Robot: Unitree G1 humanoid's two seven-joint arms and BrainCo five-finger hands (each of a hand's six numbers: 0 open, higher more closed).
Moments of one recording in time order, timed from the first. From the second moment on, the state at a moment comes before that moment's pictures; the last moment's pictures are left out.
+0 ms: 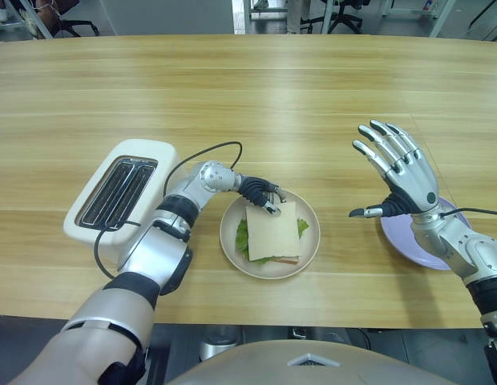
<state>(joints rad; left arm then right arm) -0.90 0.26 -0.45 1.17 0.41 -0.67 -0.82 -0.20 -0.78 0.21 0.25 -1.01 -0.62 -0.83</state>
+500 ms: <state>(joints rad) -0.95 0.29 -0.49 1.18 0.52 -0.73 -0.53 -0.20 -0.78 0.22 0.25 -1.01 -0.64 -0.83</state>
